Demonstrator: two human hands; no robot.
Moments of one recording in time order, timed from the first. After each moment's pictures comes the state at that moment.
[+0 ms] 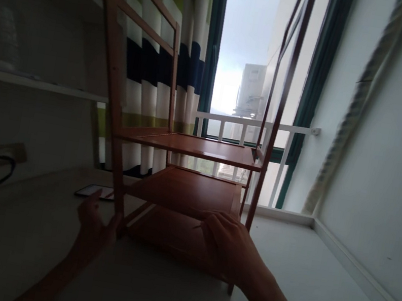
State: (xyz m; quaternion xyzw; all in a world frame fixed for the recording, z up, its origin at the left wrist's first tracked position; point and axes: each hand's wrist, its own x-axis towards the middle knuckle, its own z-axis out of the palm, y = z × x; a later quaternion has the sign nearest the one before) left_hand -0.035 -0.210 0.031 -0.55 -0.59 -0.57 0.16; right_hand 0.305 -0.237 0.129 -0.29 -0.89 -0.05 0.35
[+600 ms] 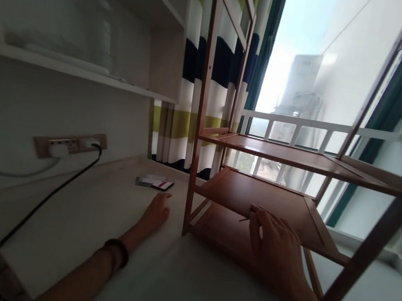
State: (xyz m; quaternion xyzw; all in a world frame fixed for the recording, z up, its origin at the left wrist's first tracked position) left_hand -0.093 -0.180 -0.004 -0.59 -0.74 -0.32 0.03; right_hand 0.244 -0.213 0.106 -0.42 -0.80 -0.18 0.40
